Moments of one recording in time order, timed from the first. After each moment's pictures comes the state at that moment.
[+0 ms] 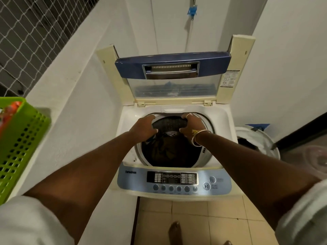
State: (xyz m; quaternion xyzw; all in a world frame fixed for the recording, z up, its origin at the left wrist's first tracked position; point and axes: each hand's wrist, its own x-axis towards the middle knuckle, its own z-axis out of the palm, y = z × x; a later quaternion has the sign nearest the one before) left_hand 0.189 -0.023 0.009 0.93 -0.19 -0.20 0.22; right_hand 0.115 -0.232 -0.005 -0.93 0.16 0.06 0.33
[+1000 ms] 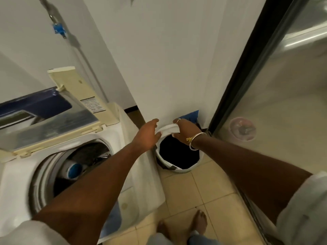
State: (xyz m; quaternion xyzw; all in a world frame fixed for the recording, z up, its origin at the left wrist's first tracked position) left_hand 0.076 -0.470 -0.039 0.88 -0.35 -0.23 0.23; right_hand -0.032 -0.634 -0.047 -0.92 0.24 0.11 0.31
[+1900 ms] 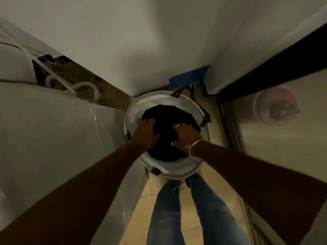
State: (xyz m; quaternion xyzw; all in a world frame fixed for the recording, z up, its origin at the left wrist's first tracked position) left_hand 0.152 -0.595 -0.413 0.87 -0.22 -0.43 0.11; right_hand 0.039 -0.750 -0.420 -0.85 0.19 0.39 0.30
